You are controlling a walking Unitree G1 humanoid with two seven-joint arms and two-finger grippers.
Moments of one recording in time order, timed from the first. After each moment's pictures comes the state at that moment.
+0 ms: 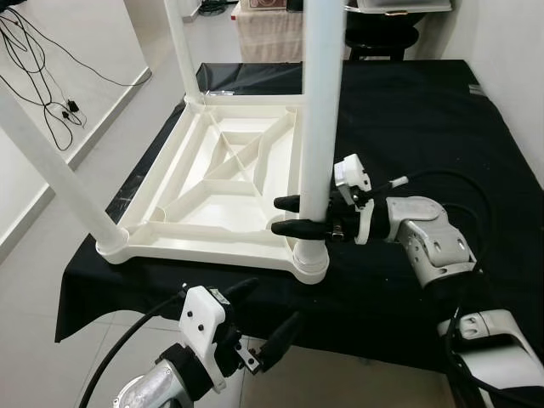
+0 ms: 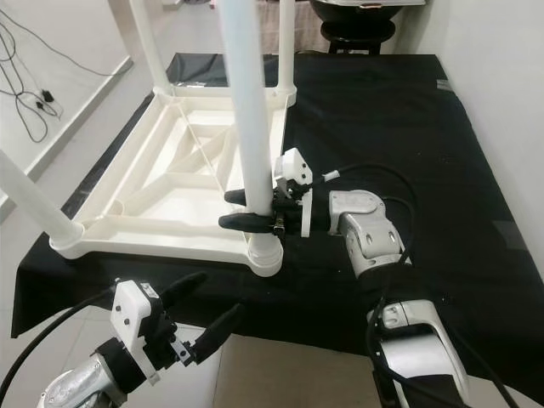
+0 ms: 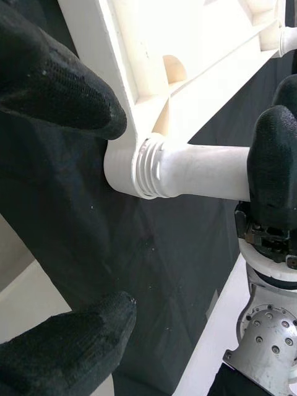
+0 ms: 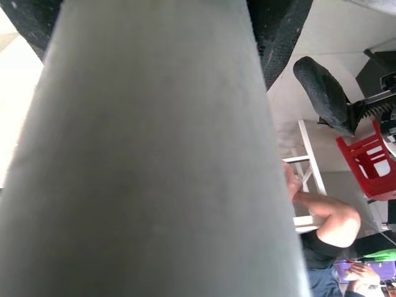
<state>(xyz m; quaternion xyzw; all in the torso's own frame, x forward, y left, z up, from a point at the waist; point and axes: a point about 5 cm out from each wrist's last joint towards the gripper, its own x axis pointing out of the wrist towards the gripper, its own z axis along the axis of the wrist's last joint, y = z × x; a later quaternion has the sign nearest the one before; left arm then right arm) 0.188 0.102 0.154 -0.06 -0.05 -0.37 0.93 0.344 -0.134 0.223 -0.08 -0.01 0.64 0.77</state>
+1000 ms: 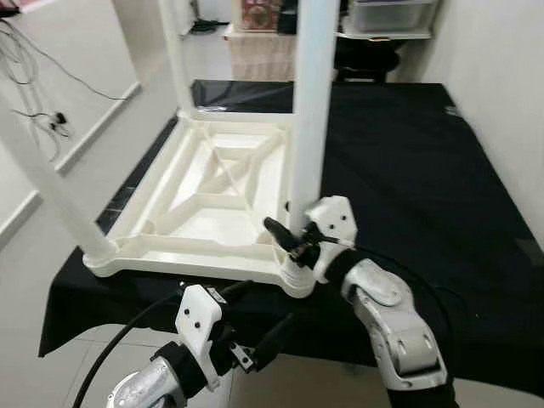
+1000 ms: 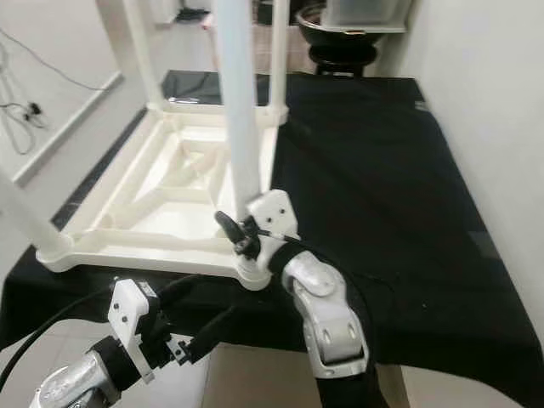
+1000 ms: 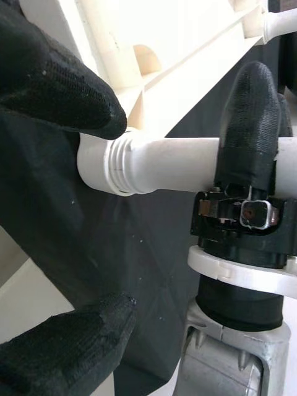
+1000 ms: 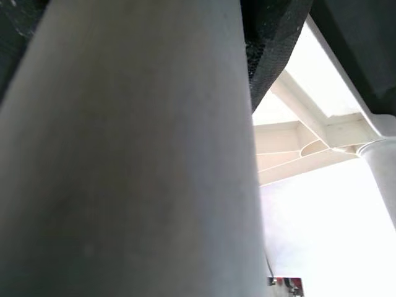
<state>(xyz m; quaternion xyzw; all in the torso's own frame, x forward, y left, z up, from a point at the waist) 0.194 0.102 0.152 -0.06 -0.05 -0.37 0.93 0.295 -0.092 0.187 -0.08 -0.03 0.29 0.95</state>
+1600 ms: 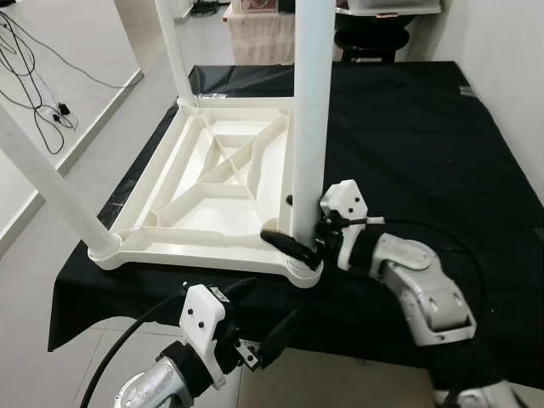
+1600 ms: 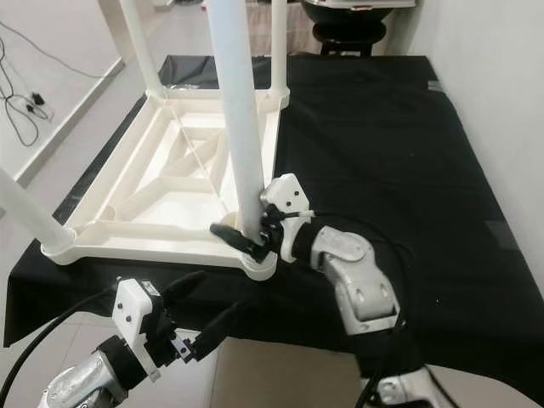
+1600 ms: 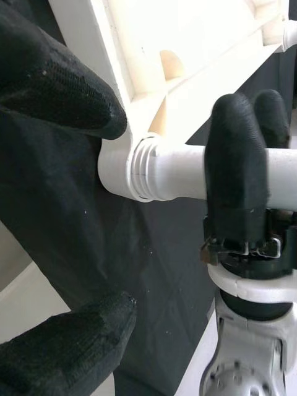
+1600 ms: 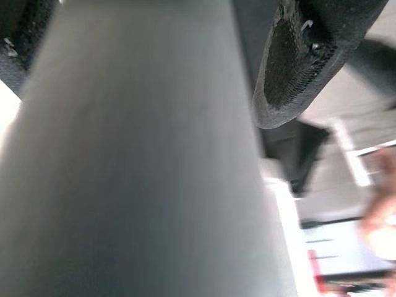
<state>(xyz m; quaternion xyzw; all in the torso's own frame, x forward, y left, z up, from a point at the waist) 0.193 0.101 0.151 -0.06 -0.05 -0.37 0.93 0.315 -0.122 0.201 -0.08 -0.02 0.52 0.85</state>
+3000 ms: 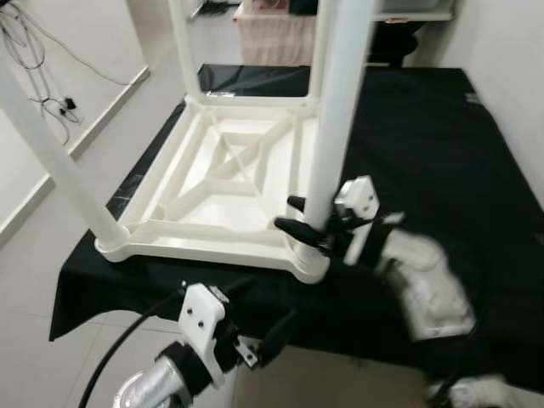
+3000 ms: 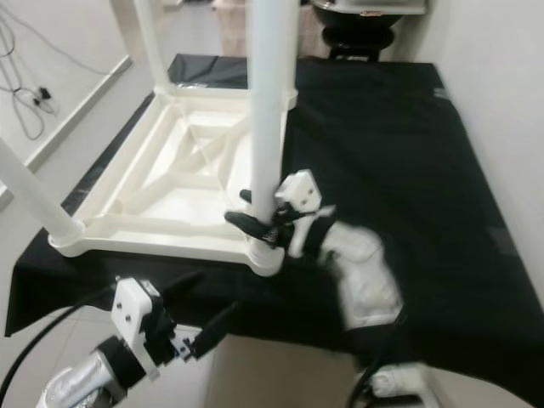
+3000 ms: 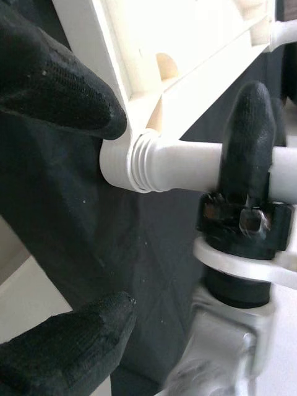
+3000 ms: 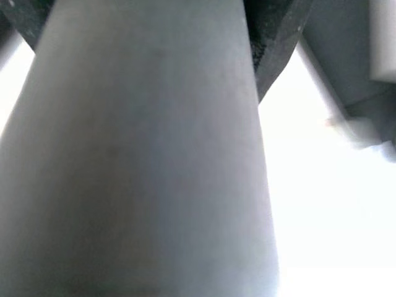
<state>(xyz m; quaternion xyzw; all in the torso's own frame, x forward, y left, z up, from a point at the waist) 0.192 0.101 0.153 -0.06 -0.05 -0.37 0.93 0.306 -0.115 0.180 -0.06 -0.04 0.33 0.94</state>
